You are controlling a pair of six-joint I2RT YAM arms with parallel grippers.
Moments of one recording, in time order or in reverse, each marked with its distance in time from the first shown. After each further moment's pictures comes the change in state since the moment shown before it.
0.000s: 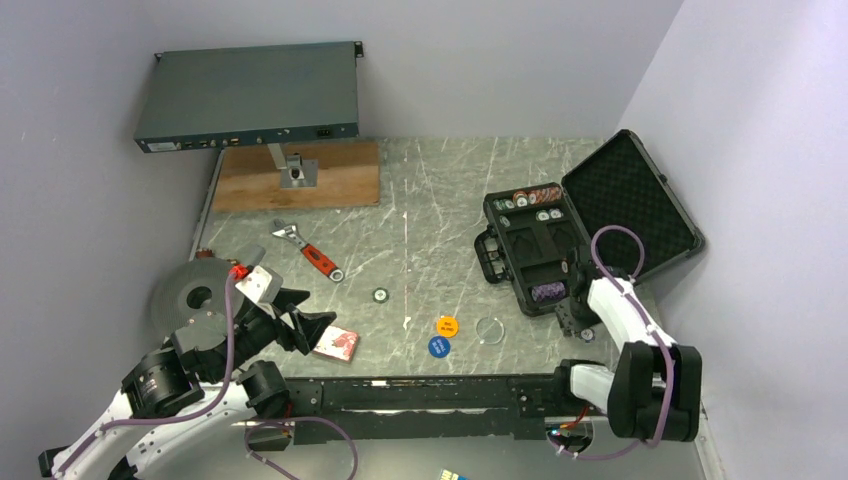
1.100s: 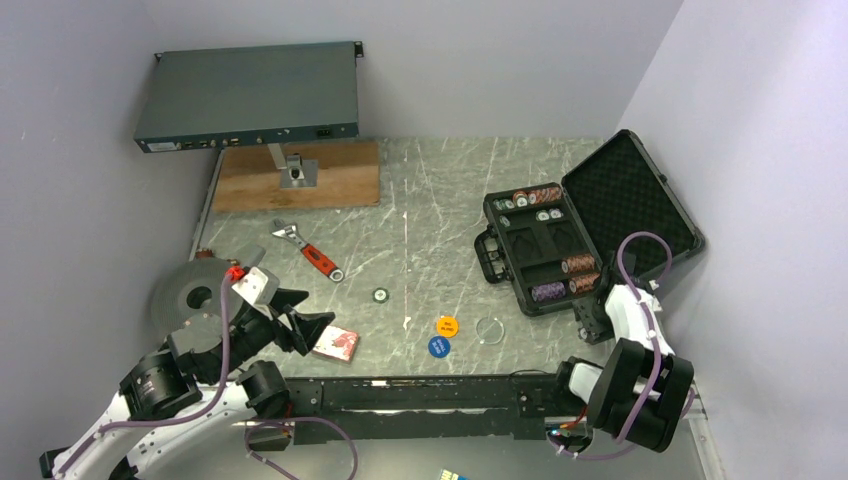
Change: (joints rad) left arm -0.001 -0.016 0.000 0.000 0.001 0.000; right arm -0.295 -0.056 -0.032 0.082 -0.048 -0.257
